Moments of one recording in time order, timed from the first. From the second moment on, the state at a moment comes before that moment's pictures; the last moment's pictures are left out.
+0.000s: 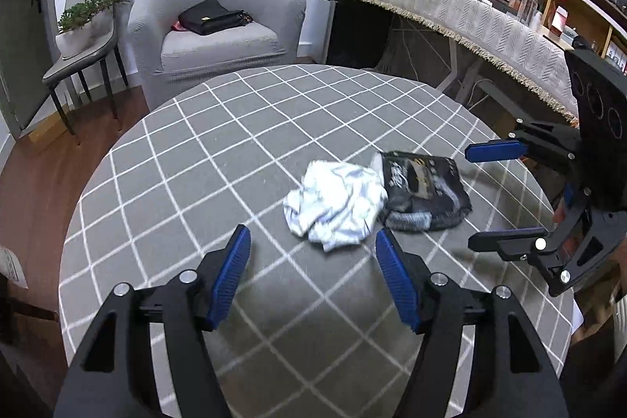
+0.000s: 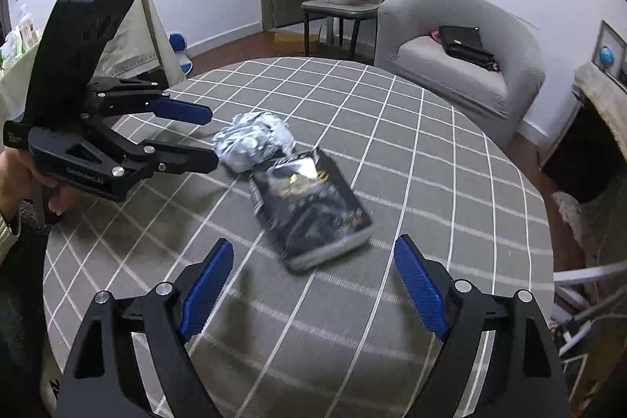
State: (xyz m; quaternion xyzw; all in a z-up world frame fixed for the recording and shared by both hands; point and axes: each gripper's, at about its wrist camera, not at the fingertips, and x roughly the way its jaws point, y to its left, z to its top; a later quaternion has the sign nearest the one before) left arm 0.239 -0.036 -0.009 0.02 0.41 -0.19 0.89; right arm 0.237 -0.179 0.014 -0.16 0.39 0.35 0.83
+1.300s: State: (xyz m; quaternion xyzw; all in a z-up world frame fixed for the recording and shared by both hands) left arm 0.240 -0.042 -0.013 0.00 0.42 -0.19 0.89; right arm 0.228 -0.176 0.001 -0.17 0.41 0.35 0.83
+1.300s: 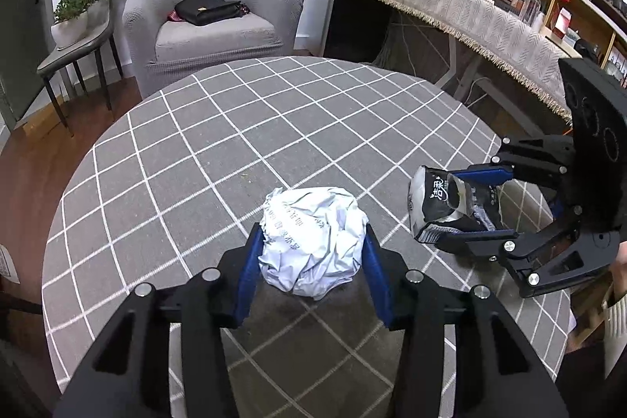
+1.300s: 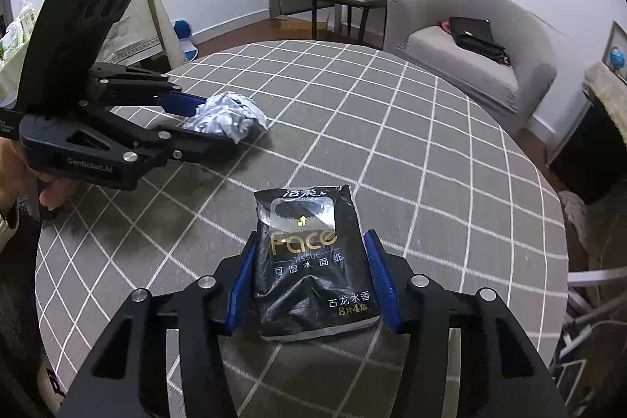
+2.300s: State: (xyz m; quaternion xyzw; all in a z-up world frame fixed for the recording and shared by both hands) left arm 0.094 0.085 0.012 -0.04 0.37 -0.08 0.92; right arm 0.143 -0.070 0.032 -0.09 0.38 0.33 0.86
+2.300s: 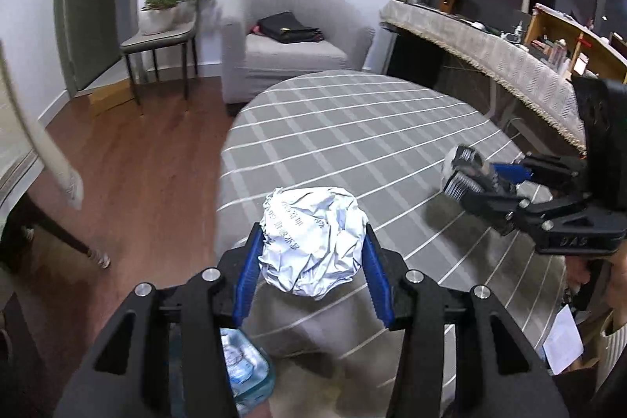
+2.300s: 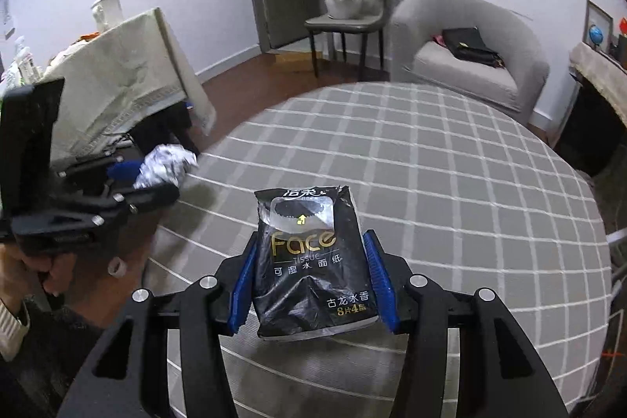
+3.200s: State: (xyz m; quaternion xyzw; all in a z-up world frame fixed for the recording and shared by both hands) left arm 0.058 0.256 -0.097 -0.13 0.48 0.03 0.87; right arm 0.109 0.111 0.012 -0.10 0.38 0.42 0.82
